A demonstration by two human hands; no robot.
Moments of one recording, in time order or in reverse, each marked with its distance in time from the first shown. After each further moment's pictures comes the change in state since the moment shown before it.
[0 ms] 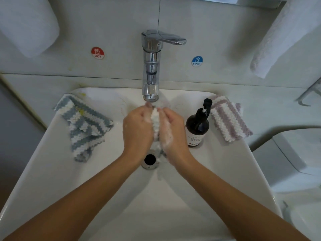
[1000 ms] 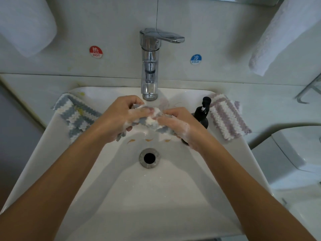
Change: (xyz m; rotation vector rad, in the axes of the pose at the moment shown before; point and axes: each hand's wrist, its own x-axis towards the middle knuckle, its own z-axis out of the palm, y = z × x) left_hand 0.046 0.003 -0.048 0.019 -0.527 -0.176; right_hand 0.027 -0.017 -0.042 -0.305 -0.390 0.263
